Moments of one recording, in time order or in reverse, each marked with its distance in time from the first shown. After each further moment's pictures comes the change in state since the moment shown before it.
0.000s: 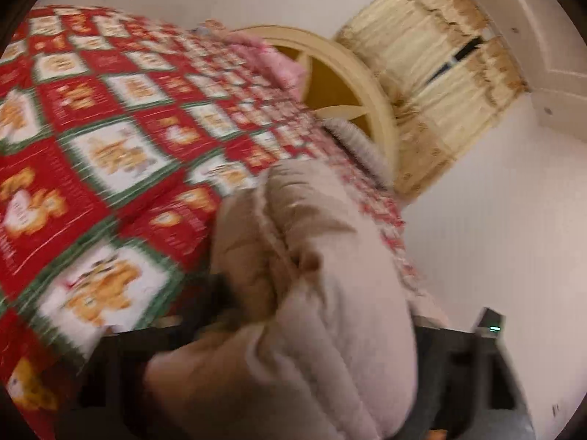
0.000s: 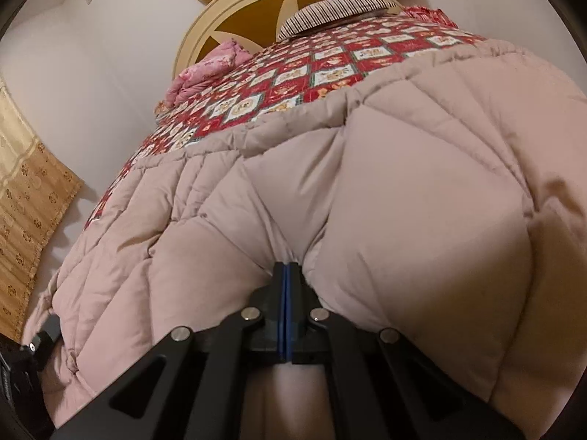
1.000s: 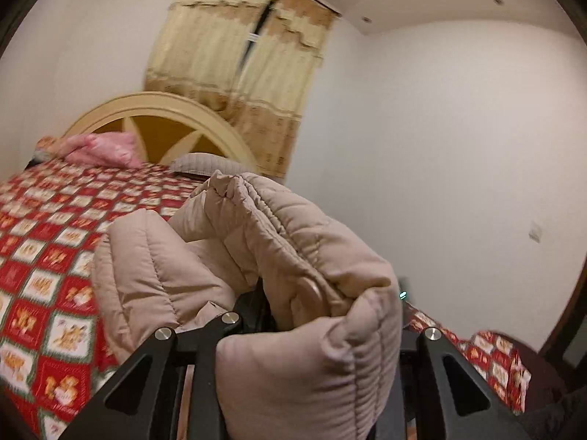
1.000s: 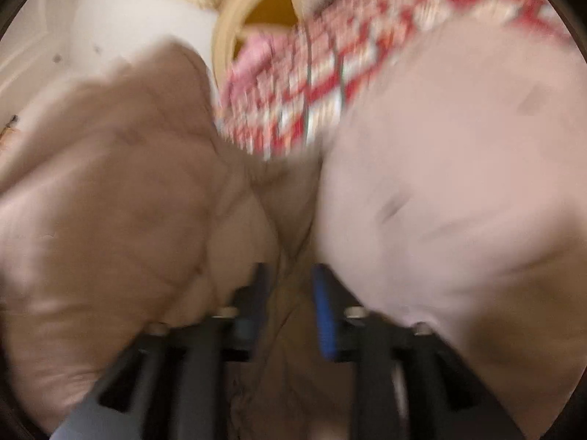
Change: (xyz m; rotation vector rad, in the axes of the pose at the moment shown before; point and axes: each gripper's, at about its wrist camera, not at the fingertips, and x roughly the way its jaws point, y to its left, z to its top) left arm -0.118 -0.140 0.008 0.672 0.033 -0.347; right arm -0.084 0.086 -0.050 0.248 0.004 0.322
